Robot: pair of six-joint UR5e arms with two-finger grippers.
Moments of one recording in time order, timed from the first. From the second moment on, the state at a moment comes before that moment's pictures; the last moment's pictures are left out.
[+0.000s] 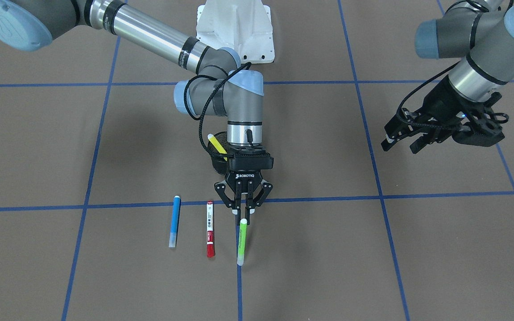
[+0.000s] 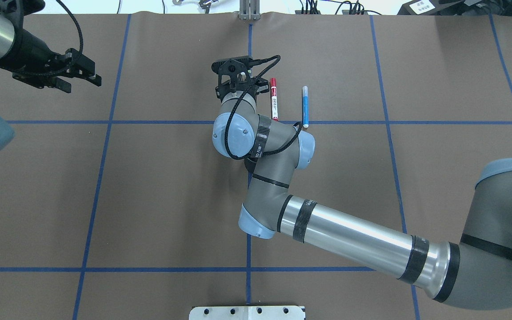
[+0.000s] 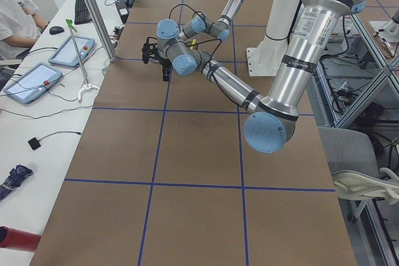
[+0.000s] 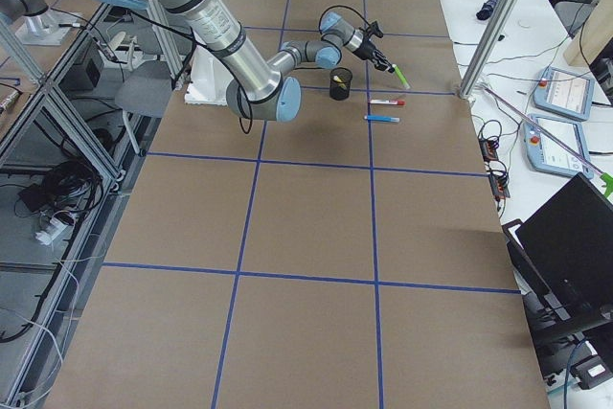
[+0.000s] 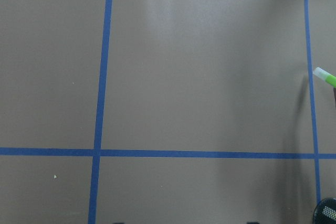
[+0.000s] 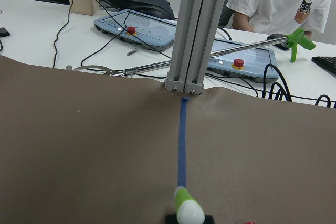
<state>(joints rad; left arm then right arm) -1.05 -1.91 -1.81 -1.89 -2.29 -1.02 0.47 -0.58 1.06 -1.05 0.96 1.05</state>
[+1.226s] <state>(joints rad) -1.04 -1.95 -1.81 -1.88 -2.29 -1.13 0.54 -0.63 1.37 -1.20 1.19 1.06</state>
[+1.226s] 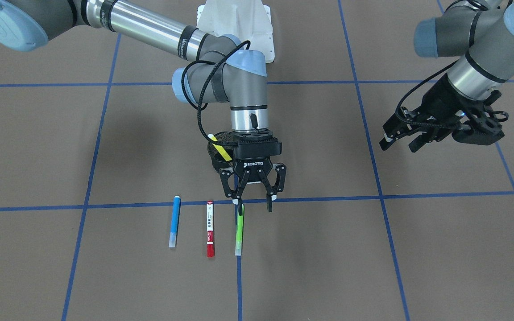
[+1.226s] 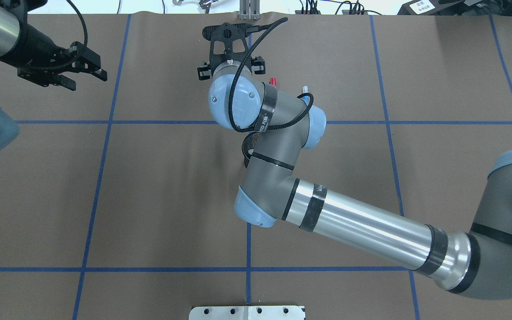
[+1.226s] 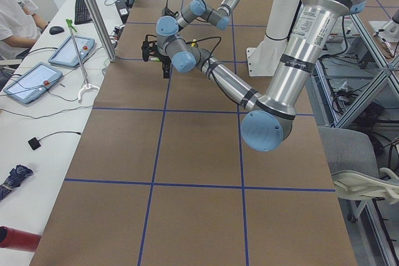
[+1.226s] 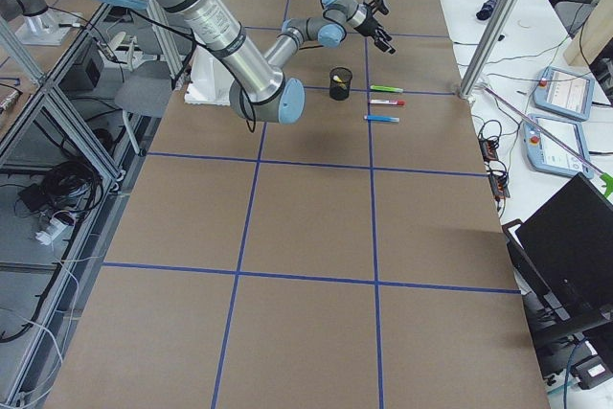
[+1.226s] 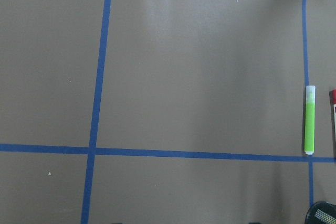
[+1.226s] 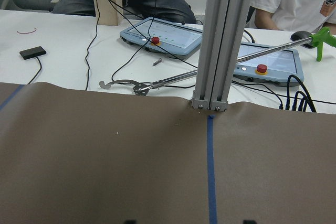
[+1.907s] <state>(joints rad) -0.78 -2.20 -1.82 -1.58 -2.01 -1.52 0.88 -1.06 1.80 -1.28 1.83 1.04</state>
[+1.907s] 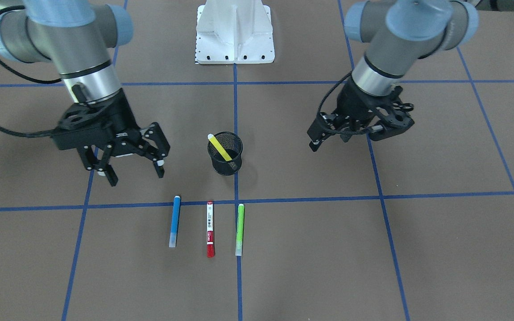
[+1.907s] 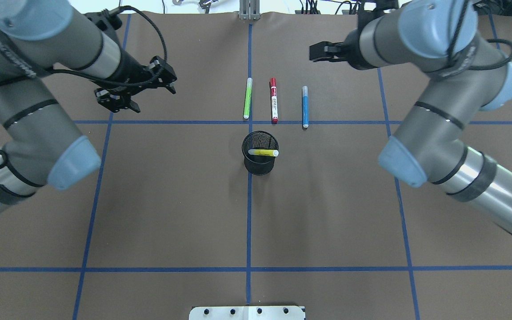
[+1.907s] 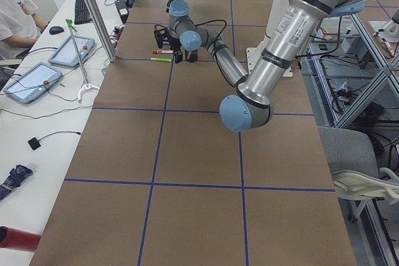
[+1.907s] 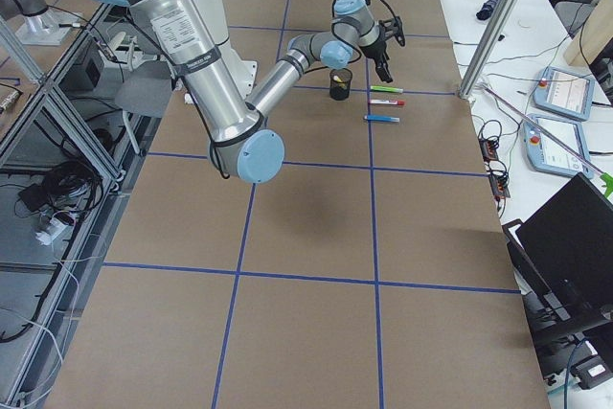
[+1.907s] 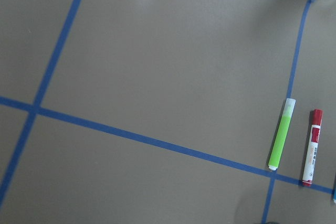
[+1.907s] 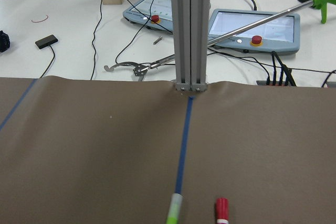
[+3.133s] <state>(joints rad) -0.48 -2.87 -1.17 -1.23 -1.60 -1.84 1.14 -1.33 1.75 -1.28 2.10 0.69</state>
